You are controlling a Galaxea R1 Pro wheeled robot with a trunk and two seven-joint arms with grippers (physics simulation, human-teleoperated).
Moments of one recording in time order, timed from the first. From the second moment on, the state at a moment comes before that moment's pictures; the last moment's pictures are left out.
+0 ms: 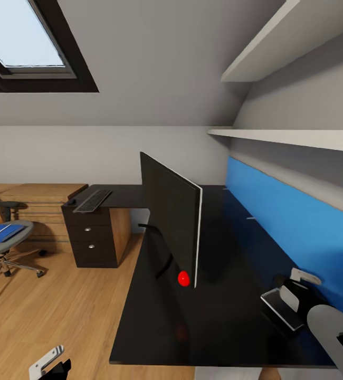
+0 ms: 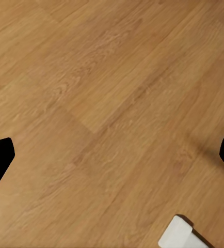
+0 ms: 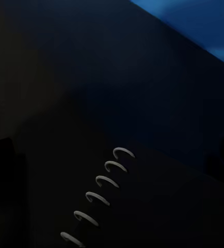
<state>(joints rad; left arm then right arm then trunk) -0.17 0.32 -0.39 -0.76 1.11 -0.04 0.37 -0.87 -0.27 0.16 -0.14 -0.54 -0.02 -0.30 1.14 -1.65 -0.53</state>
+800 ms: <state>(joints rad) -0.17 0.32 -0.39 -0.76 1.11 -0.04 0.38 -0.87 -0.27 0.15 -0.14 -0.54 -0.02 -0.30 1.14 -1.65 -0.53</state>
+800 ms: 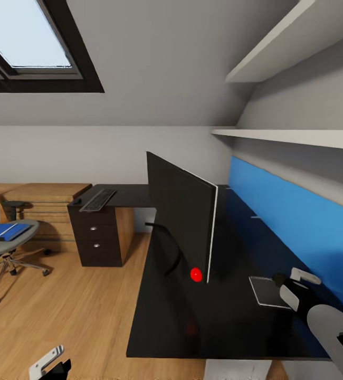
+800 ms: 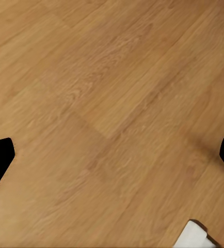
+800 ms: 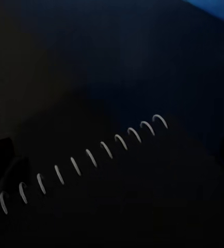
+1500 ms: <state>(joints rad) -0.17 0.32 -0.39 -0.76 1.11 -0.04 0.37 -0.87 -0.27 0.14 -0.15 -0.55 -0.02 -0.30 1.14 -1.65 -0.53</state>
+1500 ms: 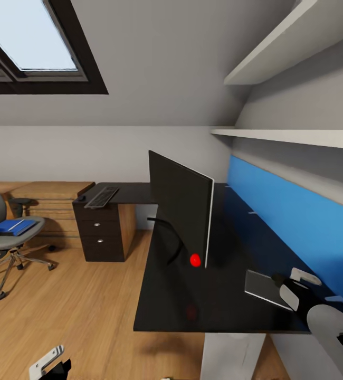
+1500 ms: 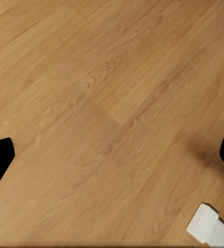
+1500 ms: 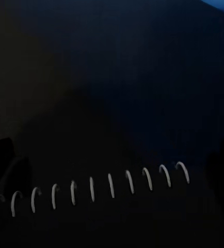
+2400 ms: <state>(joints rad) -0.17 0.32 -0.39 -0.76 1.11 -0.04 0.37 -0.87 -0.26 0.14 -0.15 -0.54 -0.02 -0.30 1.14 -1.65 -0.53</state>
